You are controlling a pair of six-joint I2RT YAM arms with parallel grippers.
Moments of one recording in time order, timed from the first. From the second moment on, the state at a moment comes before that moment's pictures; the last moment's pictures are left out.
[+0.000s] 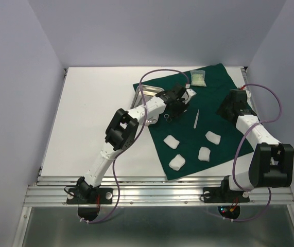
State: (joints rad) left arm -0.80 2.44 2.11 -0.56 0.04 0.09; right arm -0.05 1.40 0.92 -0.28 0.22 0.47
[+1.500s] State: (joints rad) left arm -0.82 2.49 2.16 -0.57 -0.07 0.08; right arm -0.05 1.40 0.92 -0.29 0.22 0.47
